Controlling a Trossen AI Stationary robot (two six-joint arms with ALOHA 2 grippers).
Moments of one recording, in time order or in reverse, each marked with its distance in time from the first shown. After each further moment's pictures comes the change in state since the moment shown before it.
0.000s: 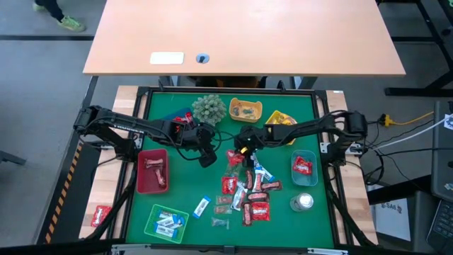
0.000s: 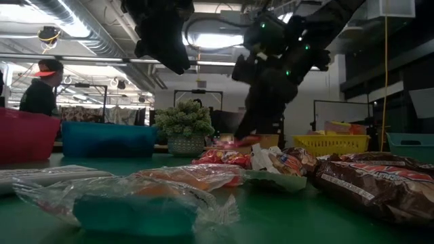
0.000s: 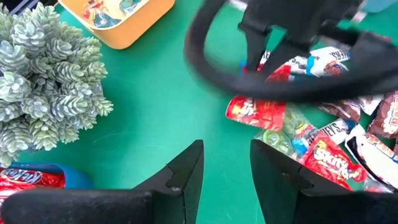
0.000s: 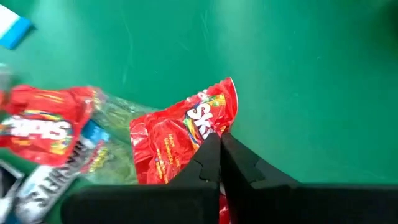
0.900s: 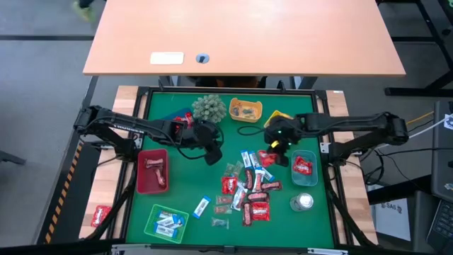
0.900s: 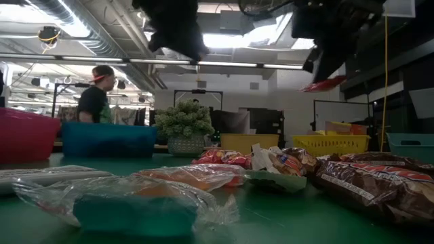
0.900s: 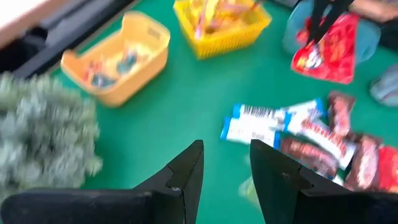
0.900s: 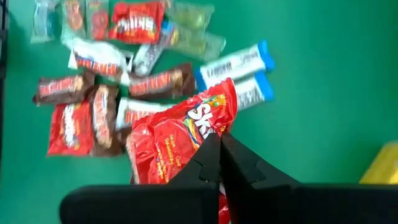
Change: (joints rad) left arm 0.000 0.000 0.000 0.196 -0.063 0.059; right arm 0.001 -0.479 0.003 -0.683 -0.091 0.092
